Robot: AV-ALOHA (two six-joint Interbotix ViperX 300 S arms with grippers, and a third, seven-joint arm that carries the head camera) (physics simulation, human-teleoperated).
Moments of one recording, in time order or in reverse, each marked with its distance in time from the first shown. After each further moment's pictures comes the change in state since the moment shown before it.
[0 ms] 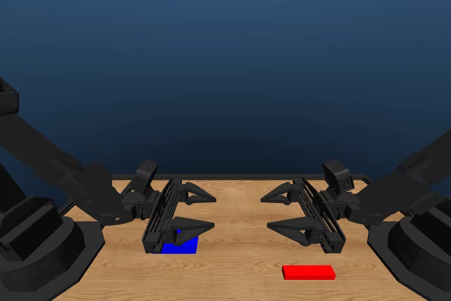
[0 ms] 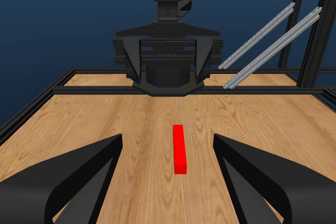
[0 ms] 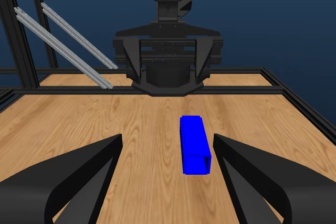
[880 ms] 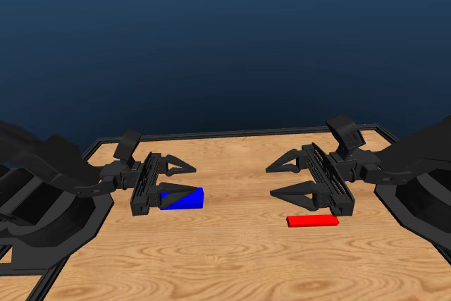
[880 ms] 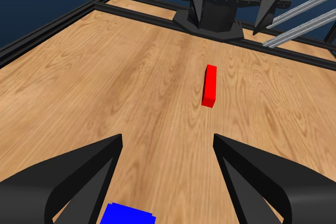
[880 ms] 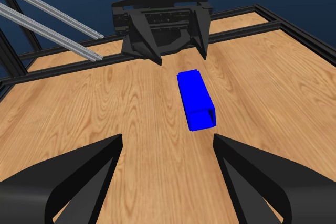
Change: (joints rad) left arm 0.018 -0.059 0.173 -0.164 0.087 -0.112; right arm 0.051 -0.002 -0.031 0.163 0.206 0.082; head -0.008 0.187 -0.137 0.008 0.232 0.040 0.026
